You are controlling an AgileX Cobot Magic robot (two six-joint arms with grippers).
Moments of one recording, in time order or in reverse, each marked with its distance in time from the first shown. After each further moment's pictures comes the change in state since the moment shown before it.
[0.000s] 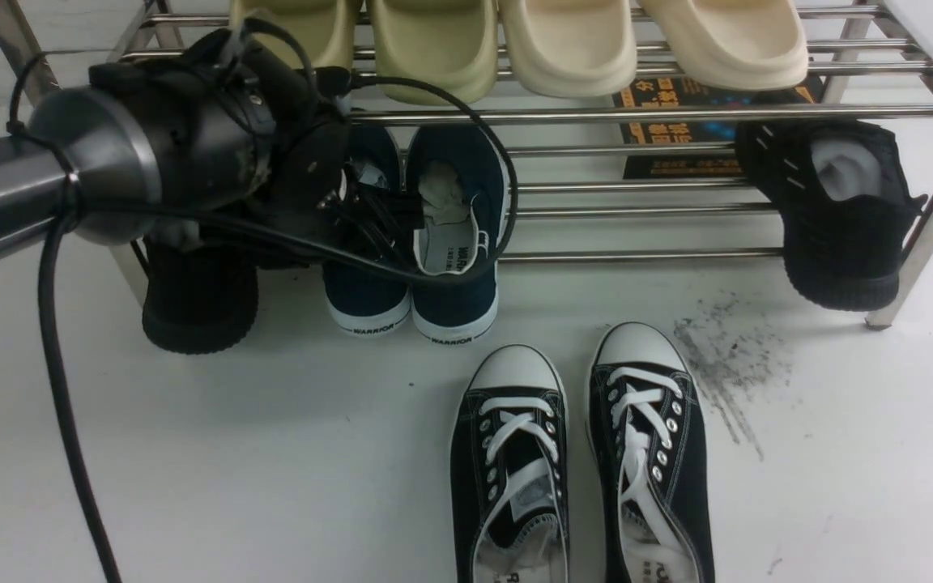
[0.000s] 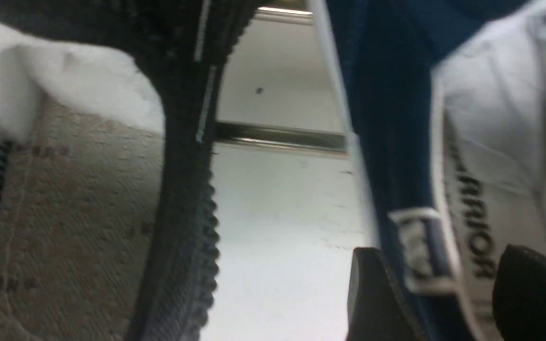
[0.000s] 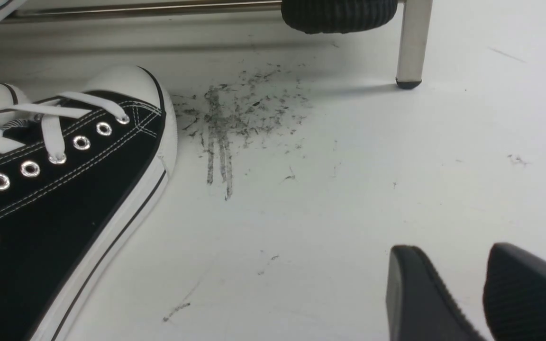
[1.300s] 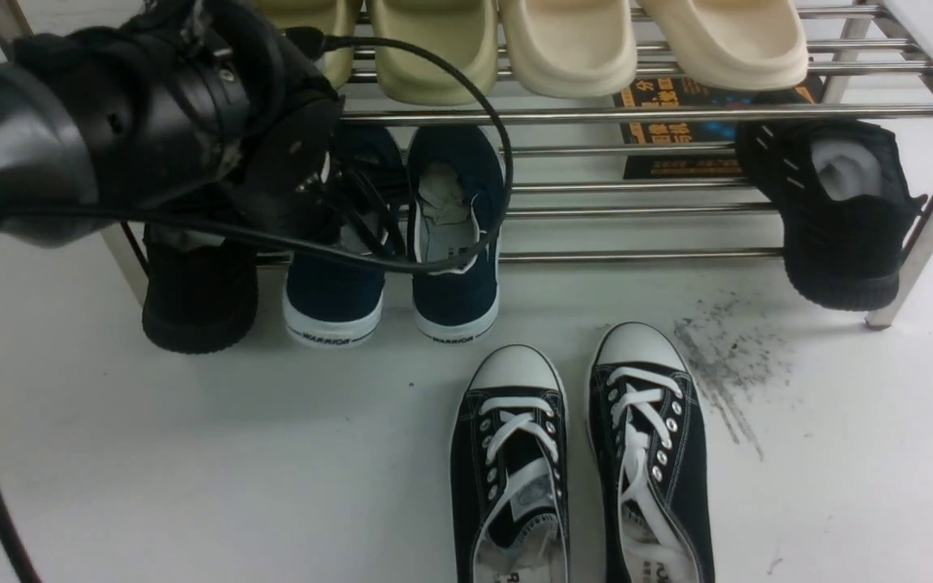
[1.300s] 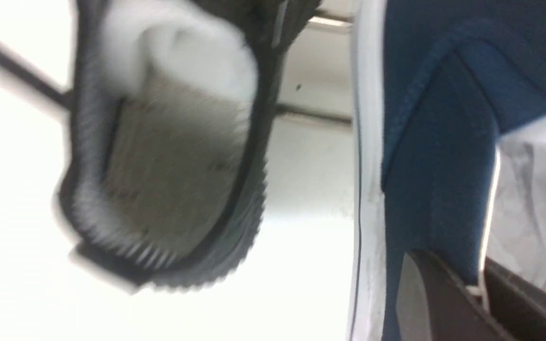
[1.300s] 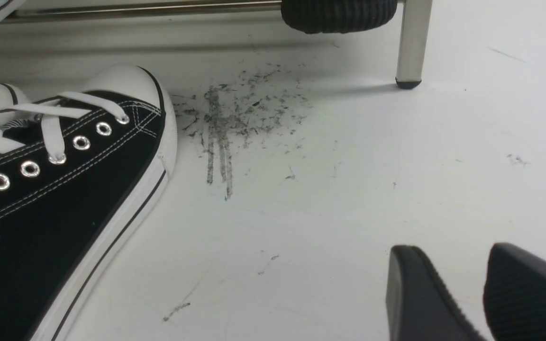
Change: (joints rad) right arm 0.001 0.000 0.000 0.000 0.000 0.000; left arm -0.064 -0.156 0.001 0.041 0.170 -0.100
